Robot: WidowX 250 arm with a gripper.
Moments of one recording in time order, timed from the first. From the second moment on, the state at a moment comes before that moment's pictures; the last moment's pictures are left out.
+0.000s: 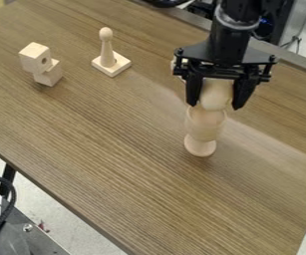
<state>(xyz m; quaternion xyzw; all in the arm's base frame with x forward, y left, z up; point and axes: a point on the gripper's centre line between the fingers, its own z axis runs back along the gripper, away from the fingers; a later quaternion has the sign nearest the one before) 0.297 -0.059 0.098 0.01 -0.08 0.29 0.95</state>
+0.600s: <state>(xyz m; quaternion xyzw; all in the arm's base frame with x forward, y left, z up) 0.292 -0.057 0.093 0.01 -0.08 0.29 0.95</state>
